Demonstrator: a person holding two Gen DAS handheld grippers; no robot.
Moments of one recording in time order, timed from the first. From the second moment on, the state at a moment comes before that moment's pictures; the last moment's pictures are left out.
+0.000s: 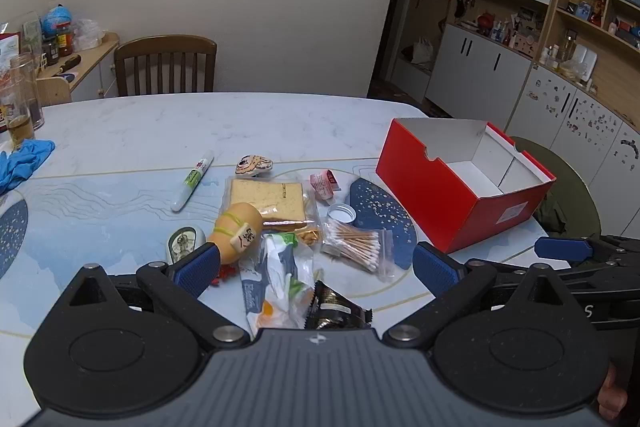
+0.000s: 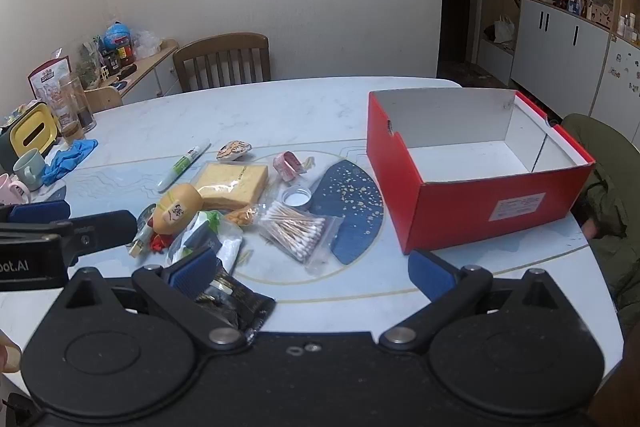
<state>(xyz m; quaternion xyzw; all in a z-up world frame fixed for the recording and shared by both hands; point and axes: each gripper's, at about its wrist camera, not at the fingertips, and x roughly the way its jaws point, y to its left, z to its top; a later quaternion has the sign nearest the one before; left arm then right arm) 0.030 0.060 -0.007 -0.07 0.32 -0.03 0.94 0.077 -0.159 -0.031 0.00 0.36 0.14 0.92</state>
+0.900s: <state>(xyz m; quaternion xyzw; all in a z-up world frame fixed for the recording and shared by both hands) 0.108 0.100 -0.079 -0.06 0.42 -0.08 0.90 0.116 -0.093 -0.099 -0.09 0.43 0.22 0.87</state>
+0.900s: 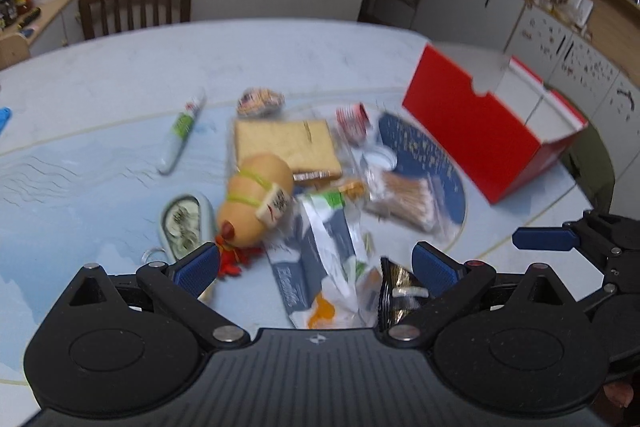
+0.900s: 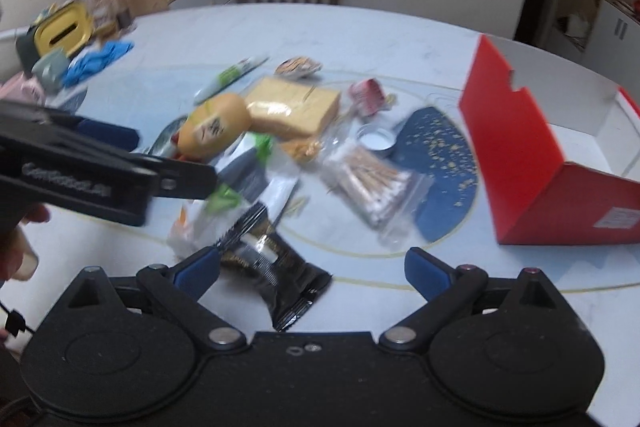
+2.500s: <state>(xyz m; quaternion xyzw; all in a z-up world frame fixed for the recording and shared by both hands) 0.127 0.069 -0.069 -0.03 0.43 -0.22 0.88 0.111 -0.163 -0.040 -0.02 0.44 0.08 0.89</state>
